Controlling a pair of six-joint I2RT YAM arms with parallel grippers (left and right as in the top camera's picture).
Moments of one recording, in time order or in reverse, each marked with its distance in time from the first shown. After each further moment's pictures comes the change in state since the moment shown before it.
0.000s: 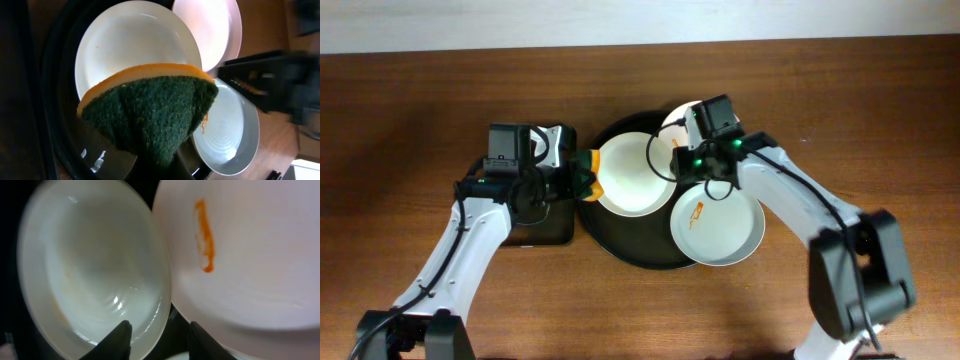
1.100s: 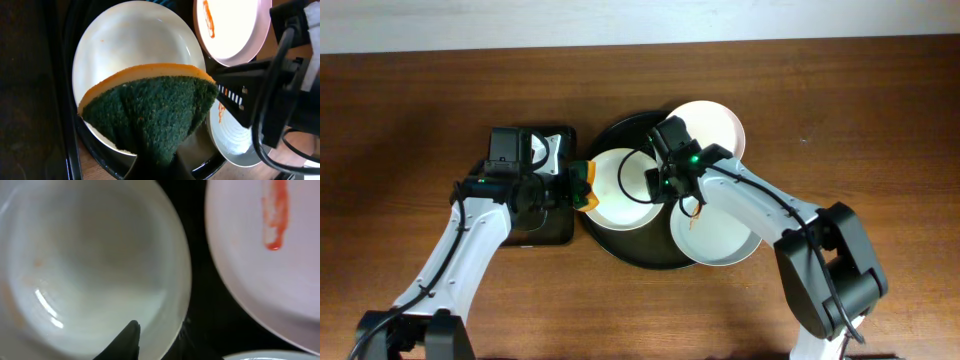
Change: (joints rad) left arm 0.000 0.000 0.000 -0.098 -0.063 0.020; right arm 0.169 0.059 0.018 -0.036 0.178 0.048
